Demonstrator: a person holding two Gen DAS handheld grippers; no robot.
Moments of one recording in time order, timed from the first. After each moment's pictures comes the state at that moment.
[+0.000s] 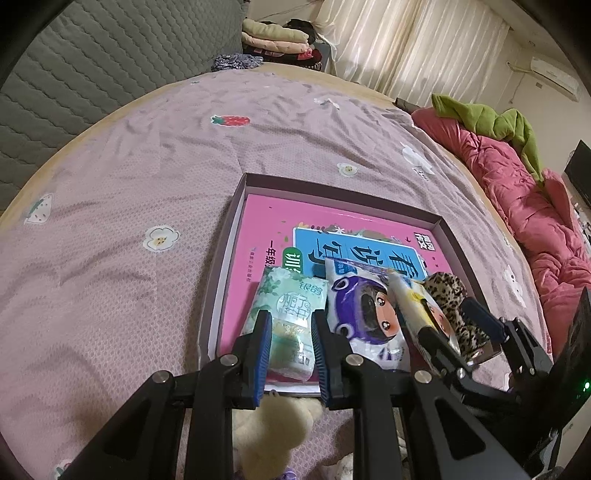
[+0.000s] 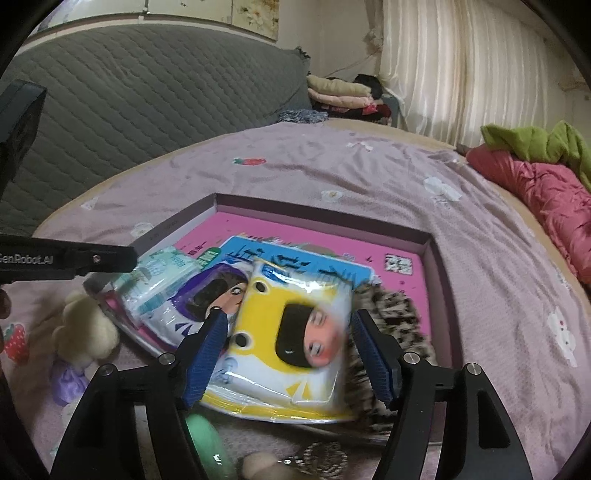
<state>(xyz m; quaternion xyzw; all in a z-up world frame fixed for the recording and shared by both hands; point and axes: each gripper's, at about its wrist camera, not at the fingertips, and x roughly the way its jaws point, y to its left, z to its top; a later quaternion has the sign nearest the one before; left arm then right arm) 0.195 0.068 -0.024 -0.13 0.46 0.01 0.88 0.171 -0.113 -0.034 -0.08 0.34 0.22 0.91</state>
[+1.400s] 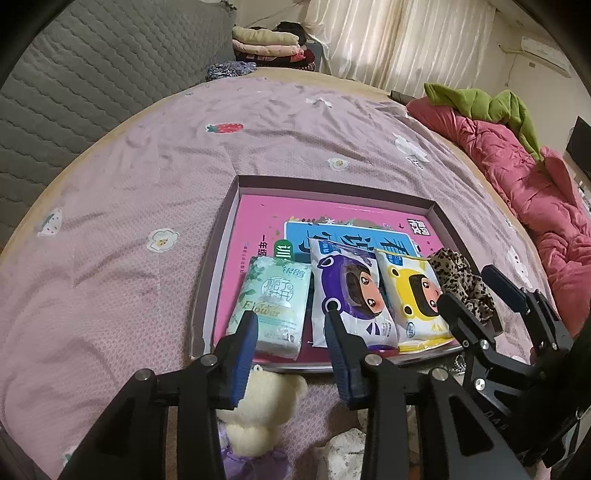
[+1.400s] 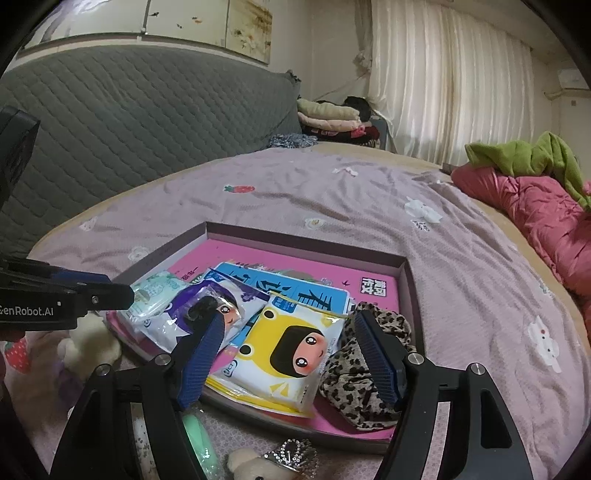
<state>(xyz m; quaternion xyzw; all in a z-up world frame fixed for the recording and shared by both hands) 0.179 0.043 -0.014 -0.09 0.45 0.02 0.89 0.157 -0.130 -0.013 -0.07 0.29 0.22 0.93</state>
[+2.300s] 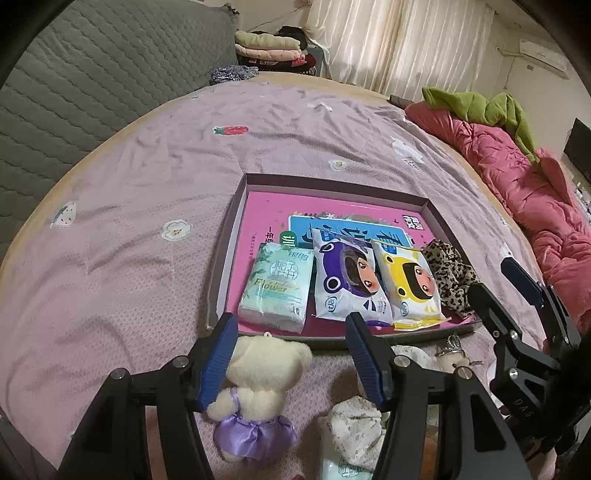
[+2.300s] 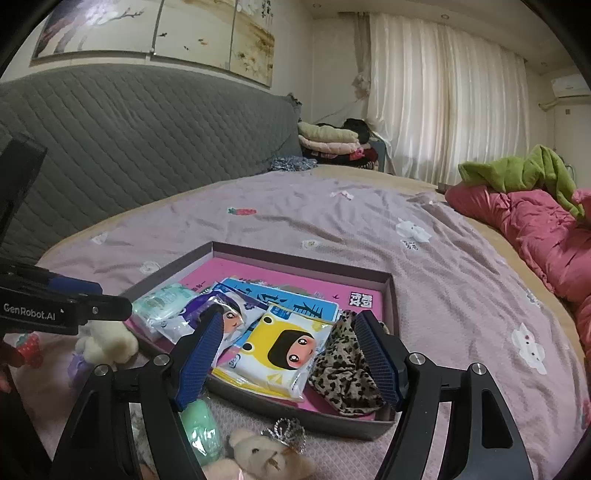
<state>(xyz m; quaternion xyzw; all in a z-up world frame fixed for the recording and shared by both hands) 0.149 0.046 -0.004 -0.09 0.44 0.02 0.89 0.122 -0.154 0.006 -0.06 0.25 0.22 0.94</state>
